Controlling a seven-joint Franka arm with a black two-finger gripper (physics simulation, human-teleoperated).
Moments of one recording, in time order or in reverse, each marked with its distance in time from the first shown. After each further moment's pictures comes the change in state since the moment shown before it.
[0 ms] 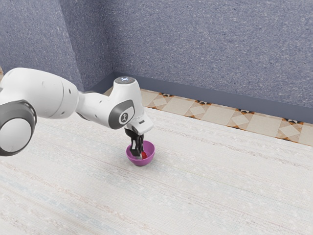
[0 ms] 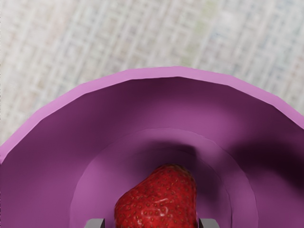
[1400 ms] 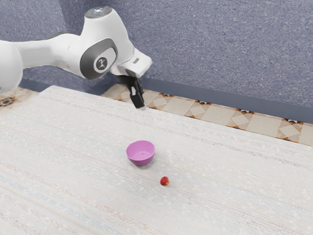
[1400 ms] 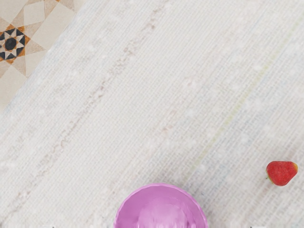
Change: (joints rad) arm -0.230 -0.452 0.118 -0.059 0.010 -0.118 -0.319
